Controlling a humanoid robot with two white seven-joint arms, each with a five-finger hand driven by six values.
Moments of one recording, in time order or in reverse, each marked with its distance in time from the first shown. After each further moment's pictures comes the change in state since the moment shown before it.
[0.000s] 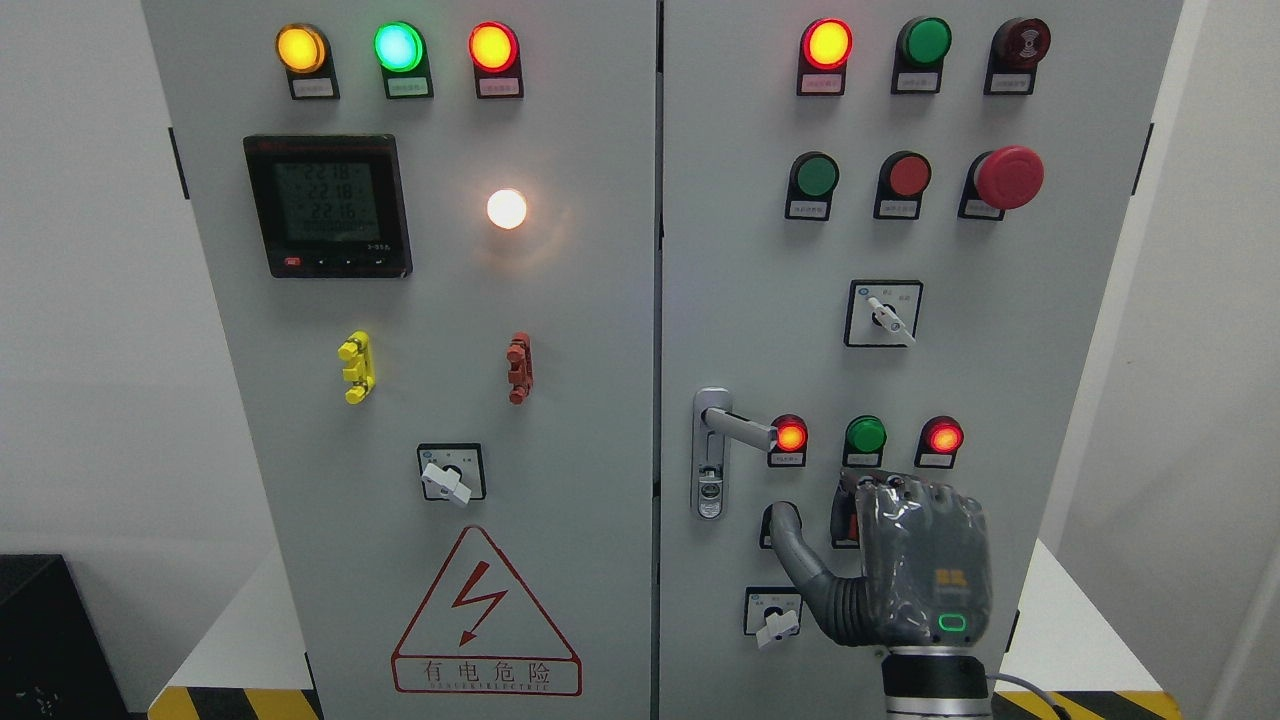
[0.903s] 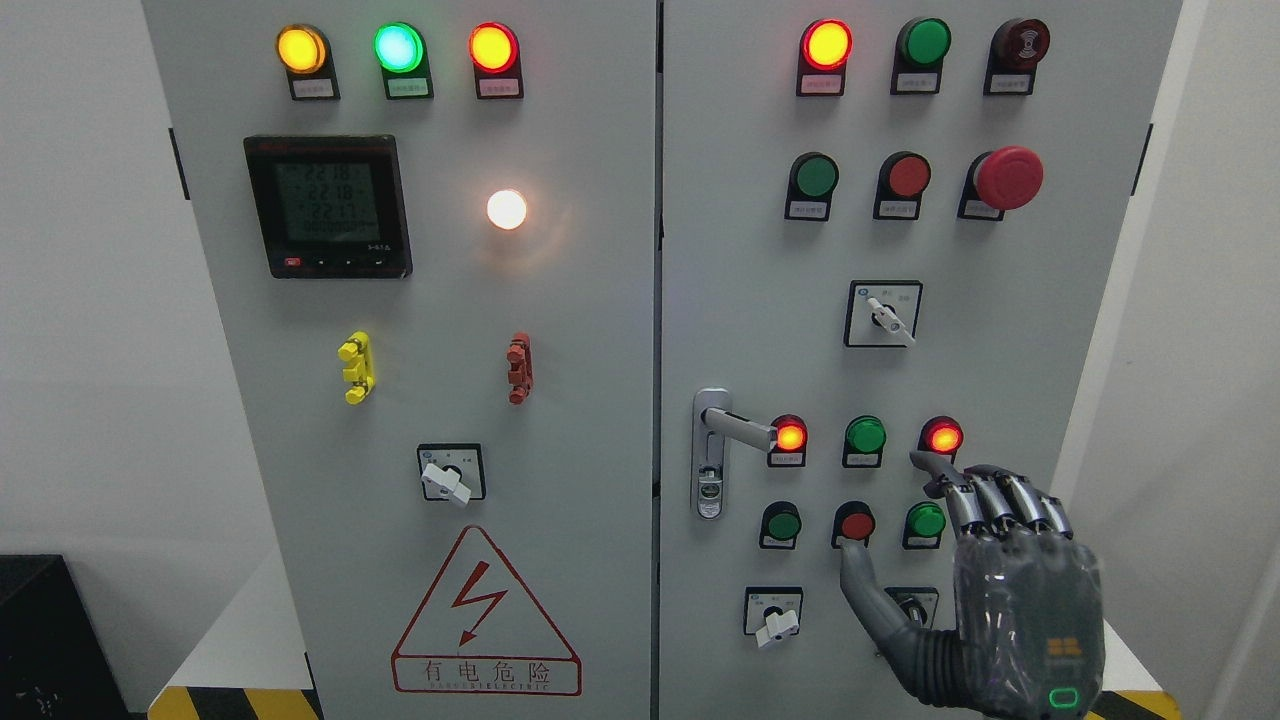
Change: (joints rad) left arm 0.000 0.000 0.000 0.000 0.000 0.000 -0.003; right arm 0.094 0.001 -0.110 -0.150 -0.030 -0.139 -0.042
